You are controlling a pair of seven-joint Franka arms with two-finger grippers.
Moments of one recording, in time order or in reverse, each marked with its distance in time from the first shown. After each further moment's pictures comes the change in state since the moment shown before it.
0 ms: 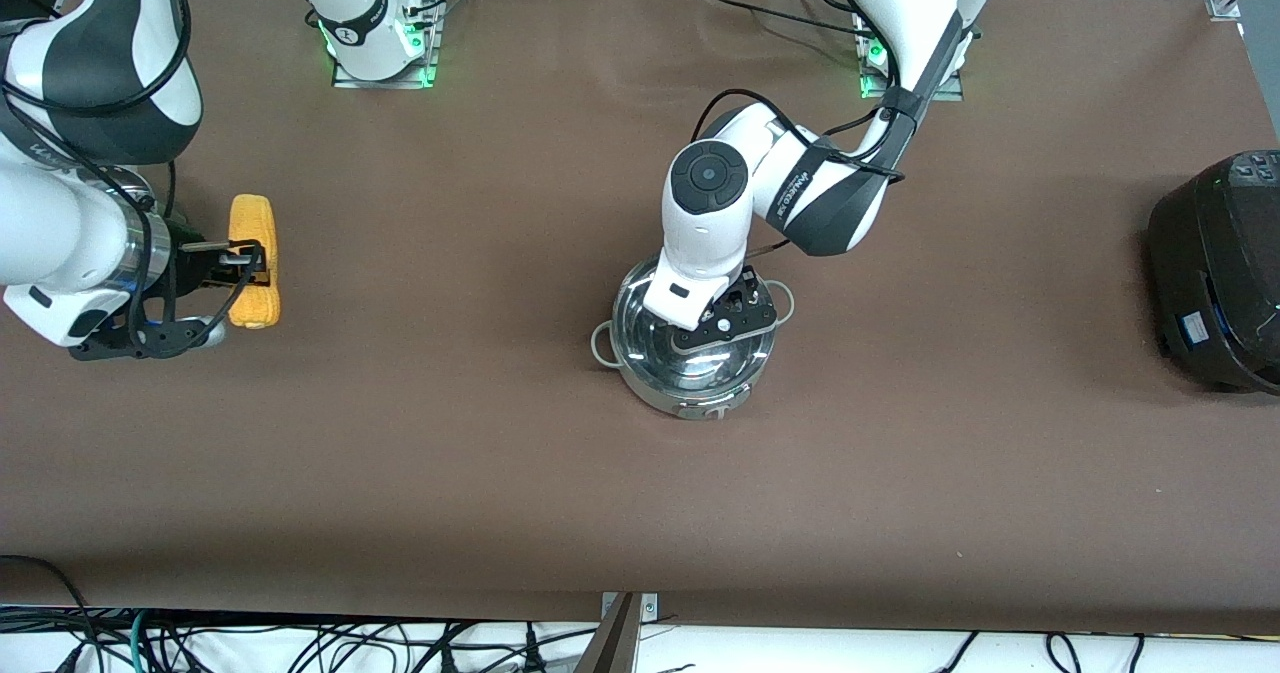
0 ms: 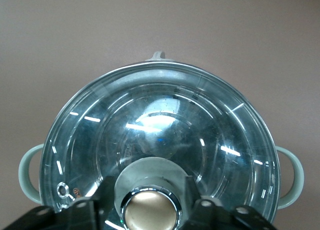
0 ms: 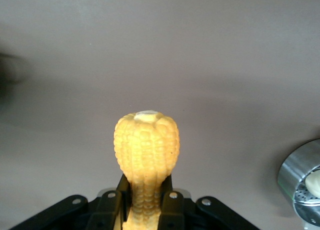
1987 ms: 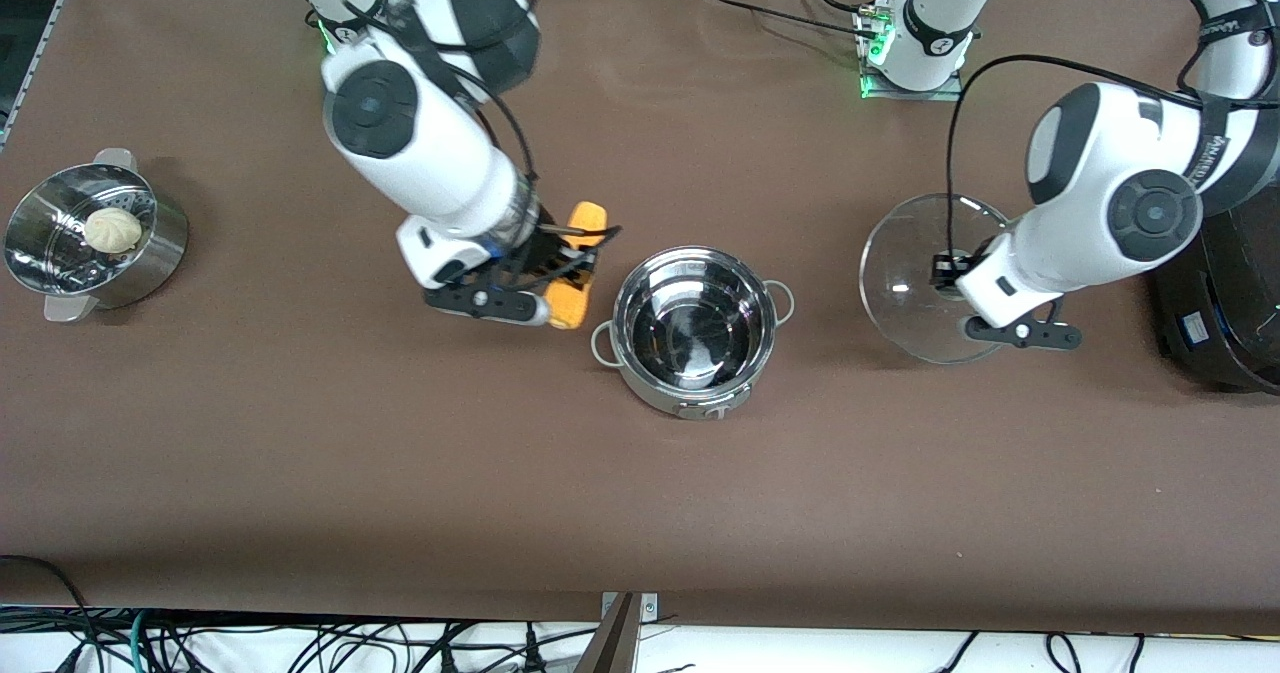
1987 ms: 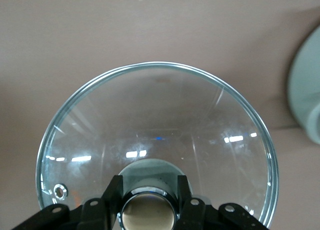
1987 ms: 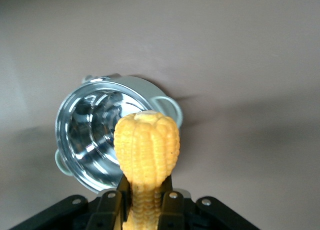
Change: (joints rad) left arm 0.513 -0.424 0.034 -0.491 -0.092 -0.134 0.981; right arm 0.408 0.161 0.082 0.044 0.129 0.496 0.742
